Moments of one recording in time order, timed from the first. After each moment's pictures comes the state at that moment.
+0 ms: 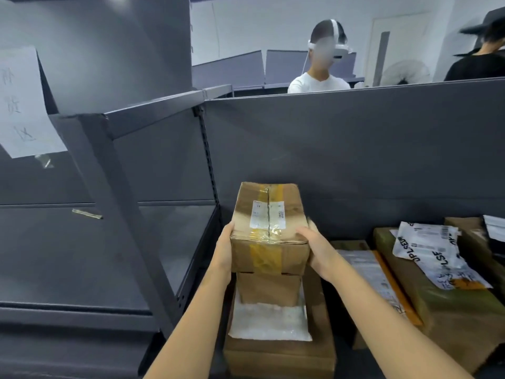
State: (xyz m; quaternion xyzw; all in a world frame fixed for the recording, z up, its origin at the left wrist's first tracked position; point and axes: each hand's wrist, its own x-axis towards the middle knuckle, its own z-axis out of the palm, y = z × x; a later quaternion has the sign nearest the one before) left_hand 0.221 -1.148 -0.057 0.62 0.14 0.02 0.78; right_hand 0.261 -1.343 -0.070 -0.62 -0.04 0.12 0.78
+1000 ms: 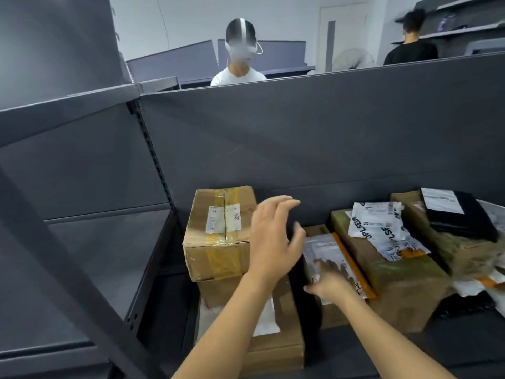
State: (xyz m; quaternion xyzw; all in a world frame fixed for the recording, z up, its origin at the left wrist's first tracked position) left_hand 0.204 -1.297 -0.028 0.82 -0.25 0.35 0.36; right_hand 0.233 -1.448 -0.157 -0.95 0.11 0.16 0.24
